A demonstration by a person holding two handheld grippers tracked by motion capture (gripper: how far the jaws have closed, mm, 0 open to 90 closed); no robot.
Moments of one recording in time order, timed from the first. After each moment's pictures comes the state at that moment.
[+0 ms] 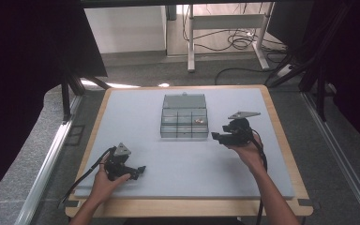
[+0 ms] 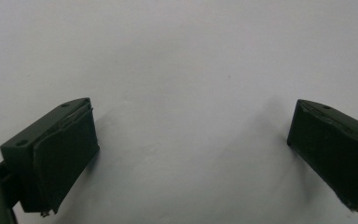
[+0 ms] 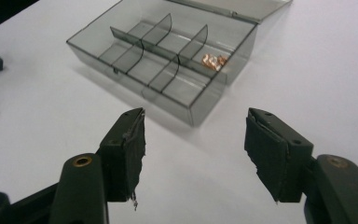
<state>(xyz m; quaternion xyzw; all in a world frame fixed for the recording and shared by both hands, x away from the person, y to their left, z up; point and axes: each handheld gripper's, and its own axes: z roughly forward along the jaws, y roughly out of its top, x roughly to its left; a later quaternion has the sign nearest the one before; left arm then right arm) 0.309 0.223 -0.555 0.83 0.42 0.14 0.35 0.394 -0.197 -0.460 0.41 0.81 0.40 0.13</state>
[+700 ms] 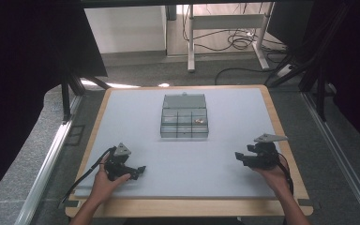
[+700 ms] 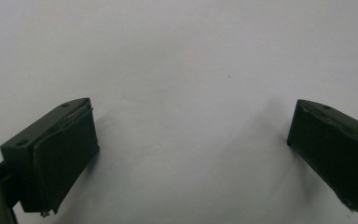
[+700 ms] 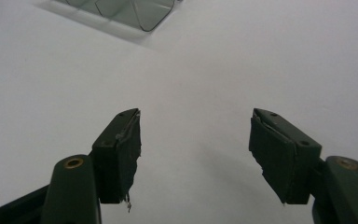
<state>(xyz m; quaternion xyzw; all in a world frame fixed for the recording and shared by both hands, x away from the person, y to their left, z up) 0.309 0.223 -0.555 0.83 0.42 0.14 0.35 0.345 -0.272 -0.494 0.43 0.81 0.38 0.15</state>
